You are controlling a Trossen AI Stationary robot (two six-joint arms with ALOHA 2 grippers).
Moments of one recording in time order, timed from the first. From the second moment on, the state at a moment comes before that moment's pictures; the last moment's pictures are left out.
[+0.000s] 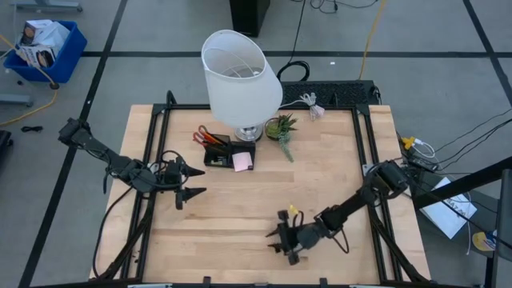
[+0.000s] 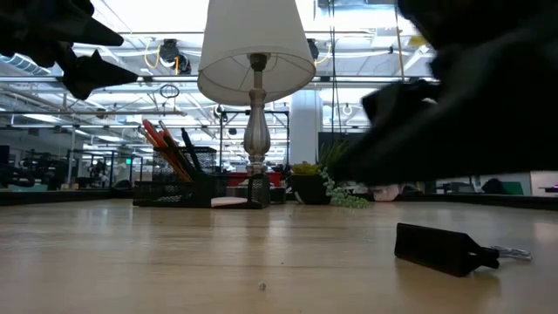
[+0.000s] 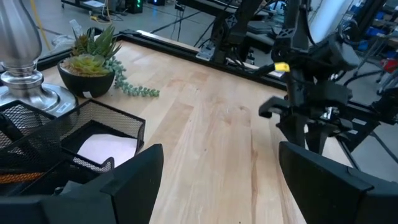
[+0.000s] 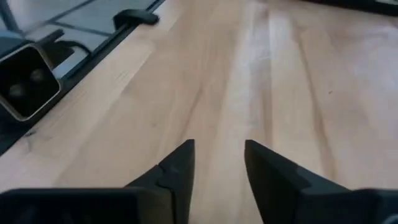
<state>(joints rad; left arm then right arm) -0.55 0.56 0.26 0.03 -0.63 -0.46 0.62 1.98 0.80 0.68 0.37 0.12</state>
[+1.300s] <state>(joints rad) -0.55 0.56 0.26 0.02 -0.62 -0.47 0.65 2.01 0.81 0.53 0.30 0.20</state>
